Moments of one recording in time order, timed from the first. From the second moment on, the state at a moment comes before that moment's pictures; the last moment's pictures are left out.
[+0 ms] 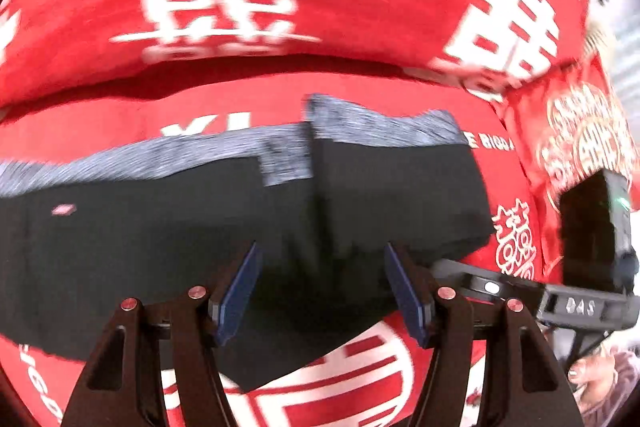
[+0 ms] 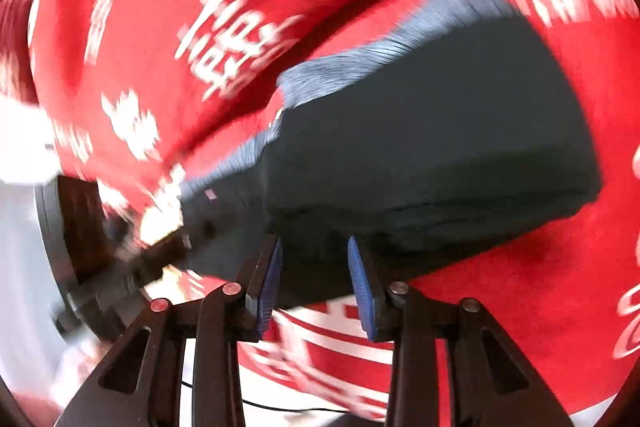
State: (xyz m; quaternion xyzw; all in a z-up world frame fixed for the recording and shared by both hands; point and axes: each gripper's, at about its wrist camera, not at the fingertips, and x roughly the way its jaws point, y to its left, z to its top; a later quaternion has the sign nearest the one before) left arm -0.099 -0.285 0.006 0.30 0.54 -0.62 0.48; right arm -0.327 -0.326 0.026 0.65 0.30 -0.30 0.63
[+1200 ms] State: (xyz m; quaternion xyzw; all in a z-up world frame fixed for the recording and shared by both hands) left arm -0.129 -0.250 -0.013 0.36 0.52 -0.57 0.52; right arm -0.326 -0.329 0.008 0.65 0.37 -0.25 0.62
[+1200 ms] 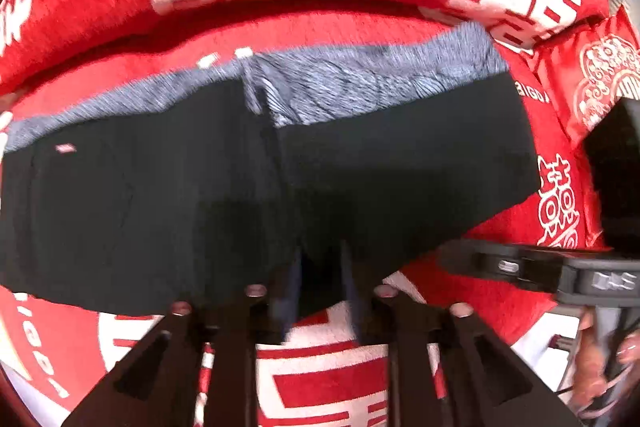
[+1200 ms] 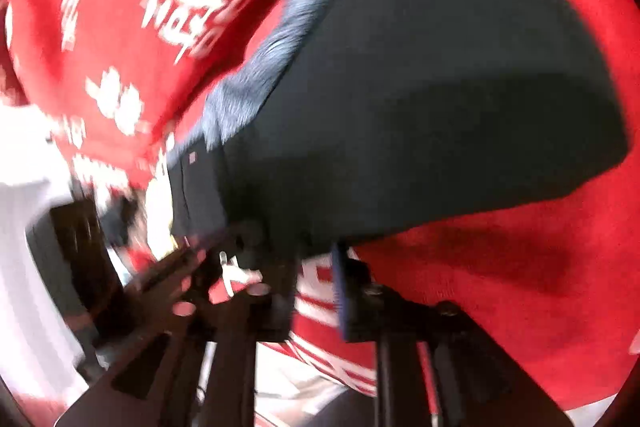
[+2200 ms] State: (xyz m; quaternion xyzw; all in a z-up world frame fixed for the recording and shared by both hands) left arm -0.140 -0.288 -0.024 0.40 0.52 -0.48 0.59; right arm -0.373 -0.432 0.009 0.53 0.47 -0.34 0.62
